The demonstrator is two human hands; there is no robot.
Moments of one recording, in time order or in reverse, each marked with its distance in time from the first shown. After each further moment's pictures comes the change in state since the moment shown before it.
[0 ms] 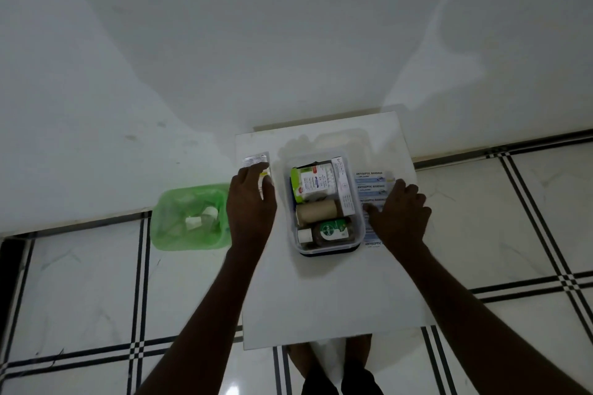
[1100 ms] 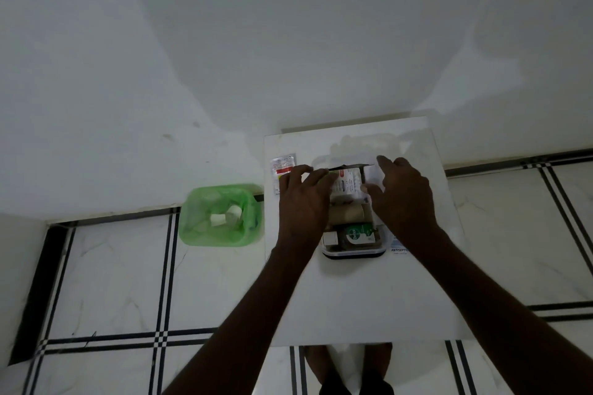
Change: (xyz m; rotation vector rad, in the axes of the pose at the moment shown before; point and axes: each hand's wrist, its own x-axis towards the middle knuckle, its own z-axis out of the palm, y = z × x) left_hand -0.007 0.037 0.001 0.417 -0.157 0.355; right_hand -0.008 -0.065 -0.046 0.172 0.054 -0.399
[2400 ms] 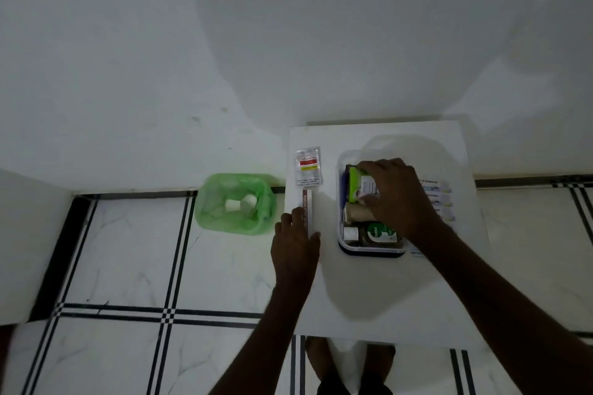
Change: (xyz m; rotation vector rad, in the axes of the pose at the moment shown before) left_hand -0.095 -0.026 0.027 -0.207 -0.192 -0.584; right_hand 0.007 -0.019 0.020 -0.102 -0.221 -0.351
